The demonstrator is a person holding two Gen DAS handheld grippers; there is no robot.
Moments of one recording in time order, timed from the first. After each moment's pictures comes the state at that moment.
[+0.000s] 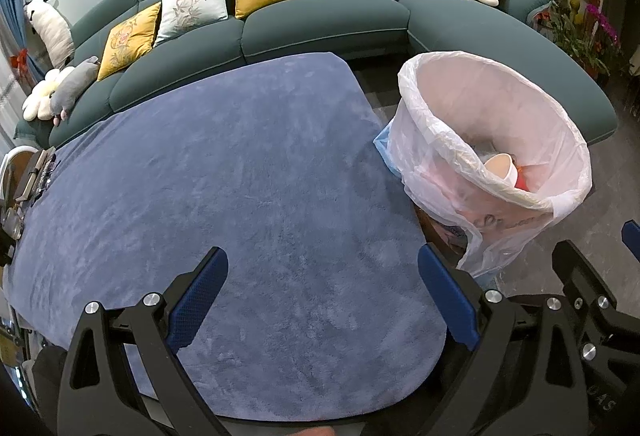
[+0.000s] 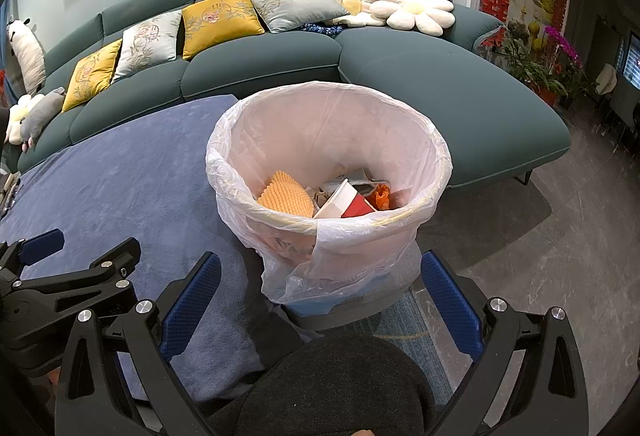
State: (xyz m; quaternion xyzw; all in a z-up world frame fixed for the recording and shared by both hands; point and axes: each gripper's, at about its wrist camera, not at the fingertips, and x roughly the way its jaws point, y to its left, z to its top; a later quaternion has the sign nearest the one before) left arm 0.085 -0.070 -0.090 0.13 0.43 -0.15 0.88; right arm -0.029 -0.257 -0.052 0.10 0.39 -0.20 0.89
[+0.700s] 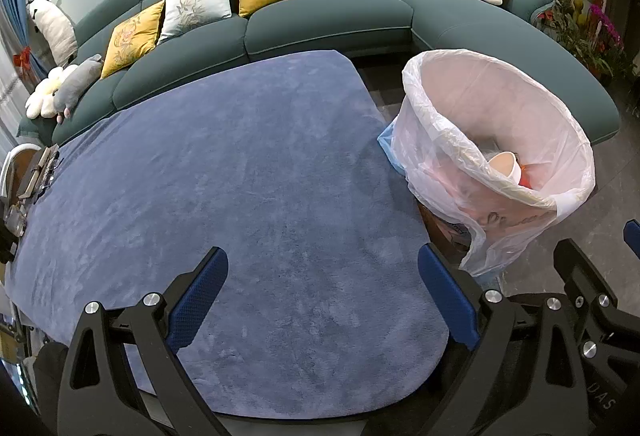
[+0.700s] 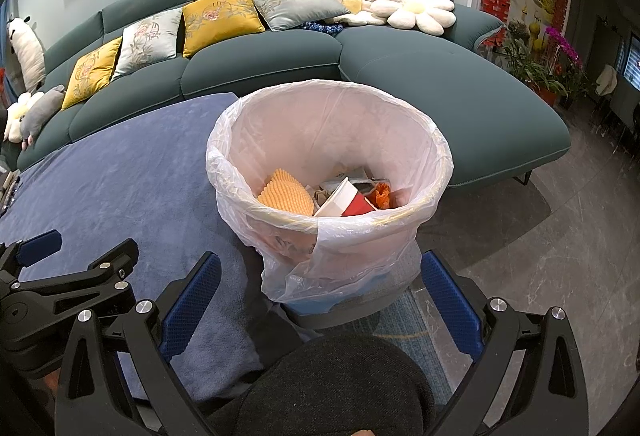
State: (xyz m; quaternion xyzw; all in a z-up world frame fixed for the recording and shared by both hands) left arm 0.084 -0.070 -0.091 0.14 0.43 -0.14 0.88; right arm -0.029 -0.256 -0.051 0.10 0.39 -0.20 0.89
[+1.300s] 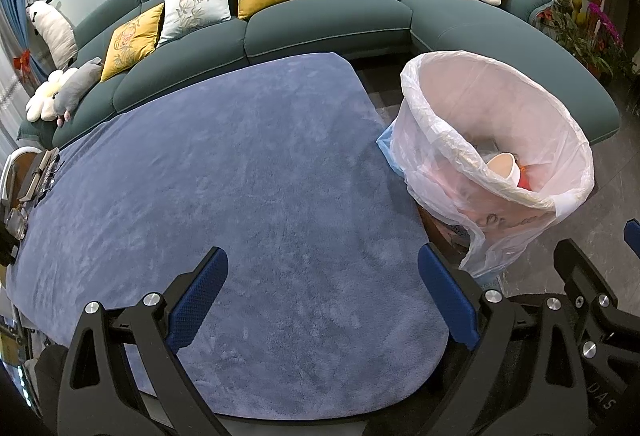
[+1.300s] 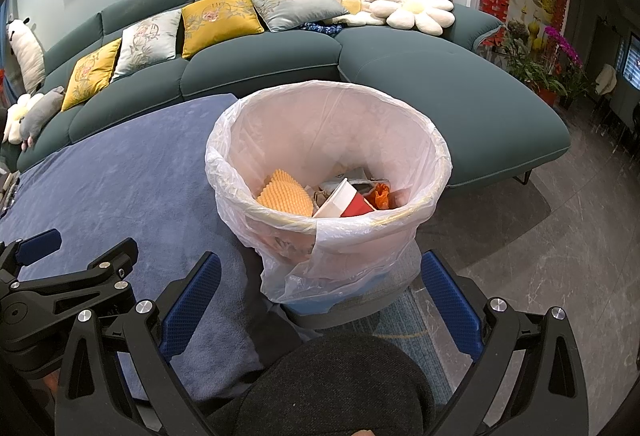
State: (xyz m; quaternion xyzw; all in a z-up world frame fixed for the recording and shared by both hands) left arm 0.083 -0.071 -0.089 0.14 0.43 -0.14 0.88; right arm -0.030 -0.256 -0.051 0.10 0.39 -0.20 0.89
